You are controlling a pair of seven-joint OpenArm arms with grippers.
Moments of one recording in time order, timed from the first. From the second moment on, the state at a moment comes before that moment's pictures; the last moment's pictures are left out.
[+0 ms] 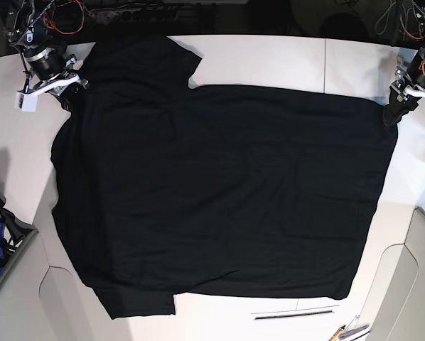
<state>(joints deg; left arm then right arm) 20.3 -25.7 -33.9 68.2 -63.4 -32.7 40.3 -24.1 6.6 27.8 88.0 39.0 26.2 -32.6</state>
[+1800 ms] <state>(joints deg) 30.6 -25.3 -37.4 80.1 -65.2 -35.7 47.7 -30.7 9.8 32.6 98.3 40.8 27.4 -37.8</state>
